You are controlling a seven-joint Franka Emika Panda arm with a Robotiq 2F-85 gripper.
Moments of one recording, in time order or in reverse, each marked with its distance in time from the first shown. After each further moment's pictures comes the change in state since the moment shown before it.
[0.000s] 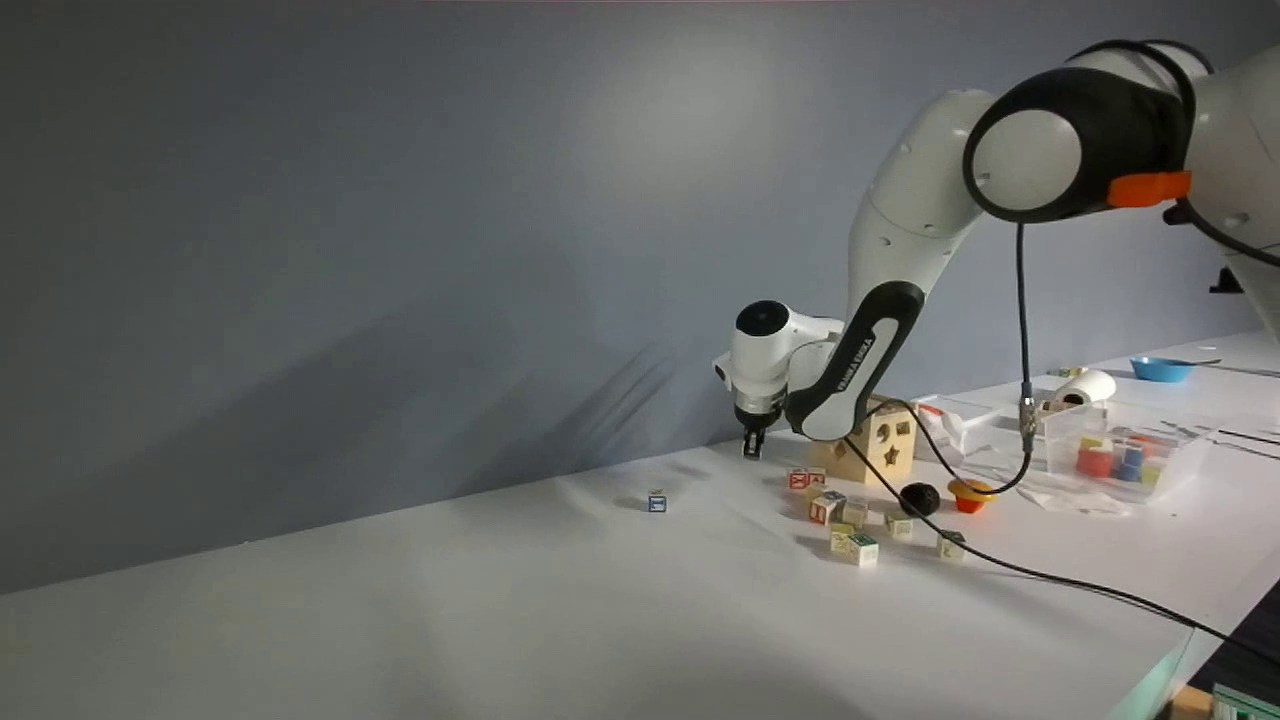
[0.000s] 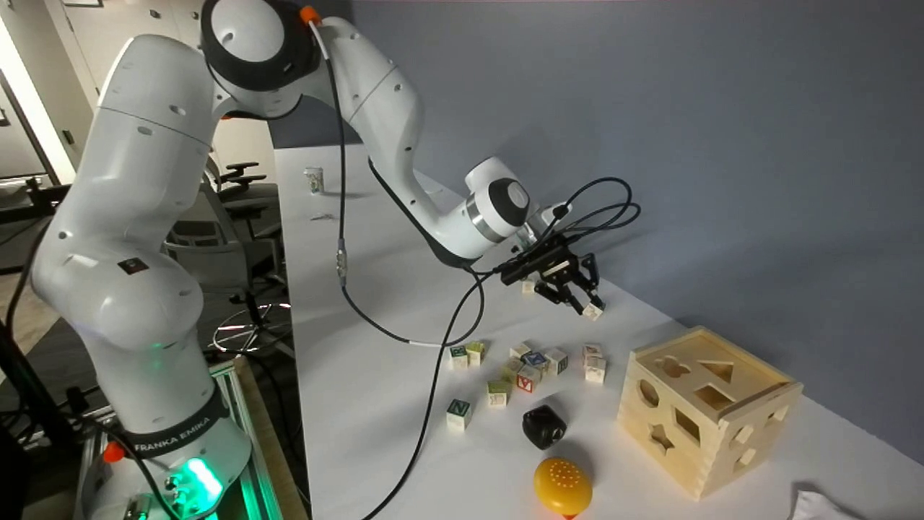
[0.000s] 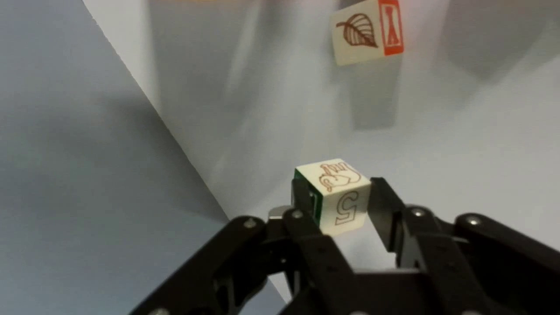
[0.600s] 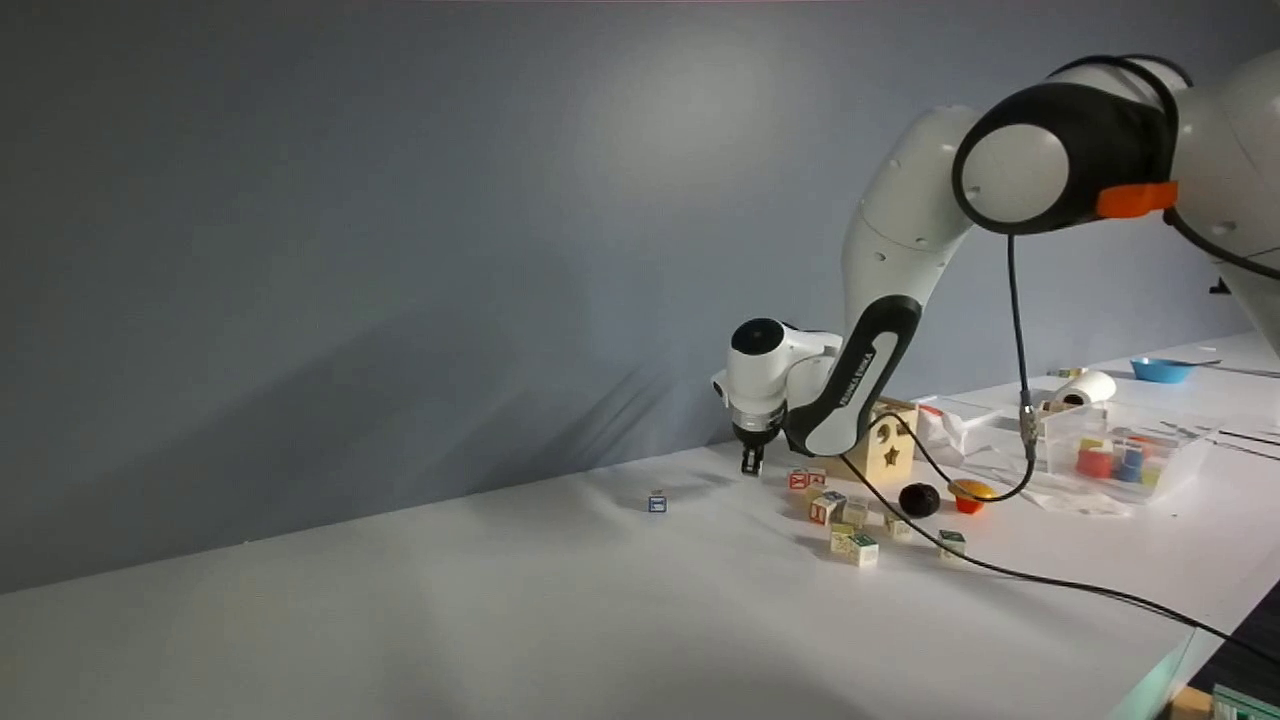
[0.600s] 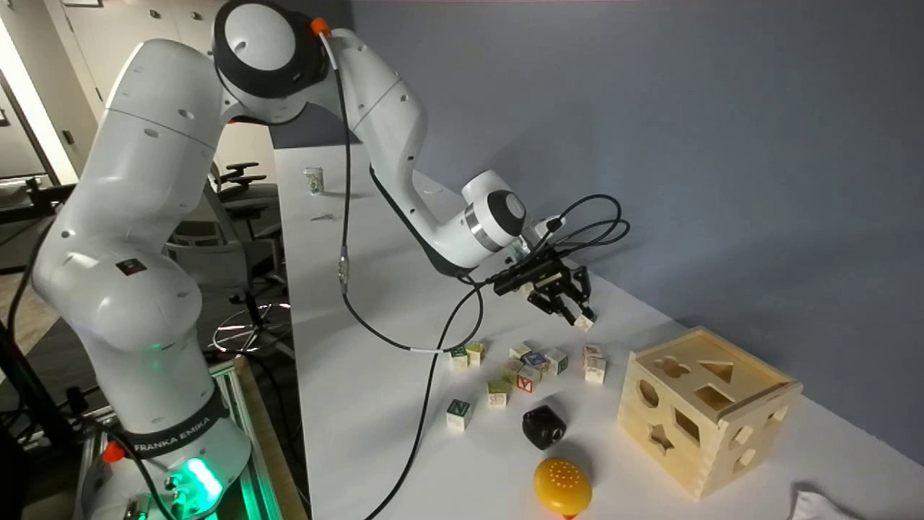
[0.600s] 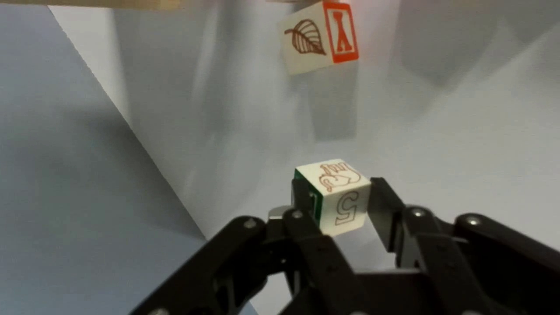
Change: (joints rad) arm -0.017 0.030 0.035 -0.002 -0.045 -0.006 0.091
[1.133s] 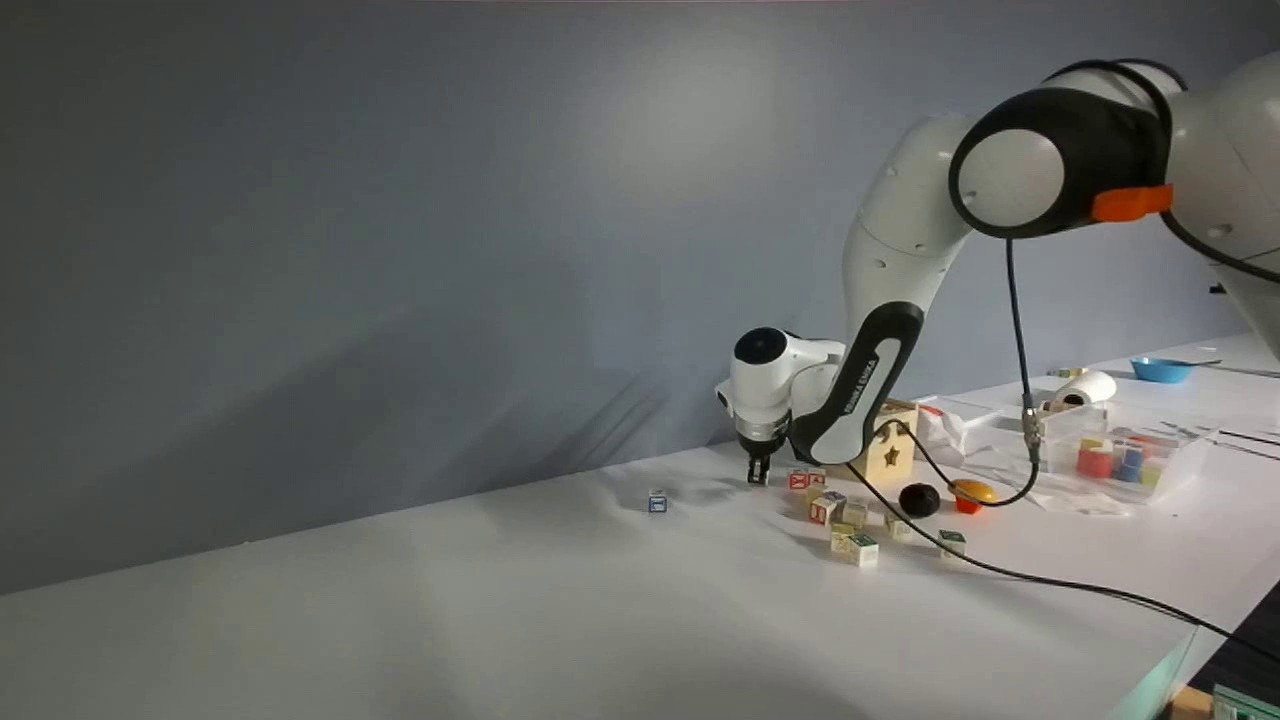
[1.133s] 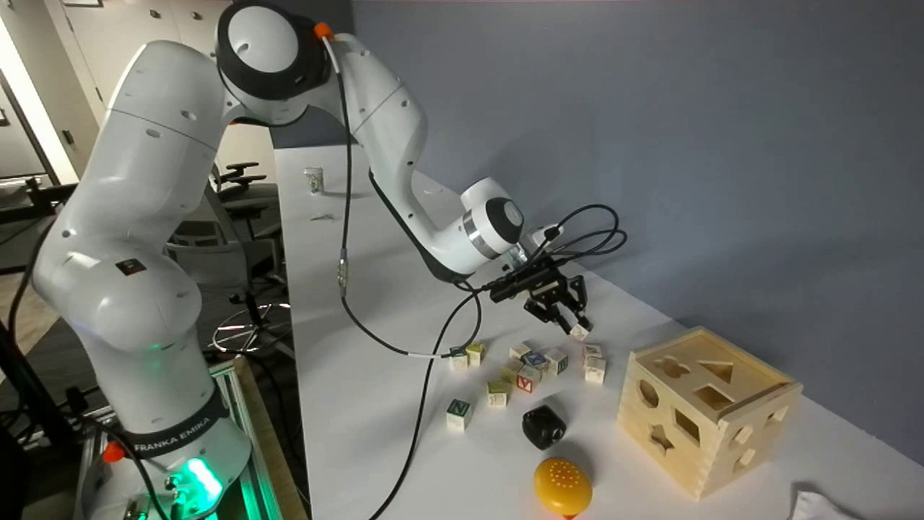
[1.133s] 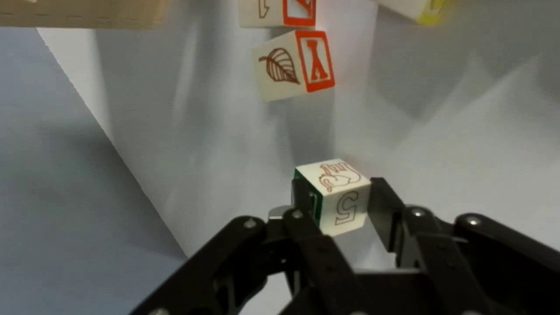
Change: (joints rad) arm -0.003 0.010 0.003 -0.021 -0.002 0.000 0.002
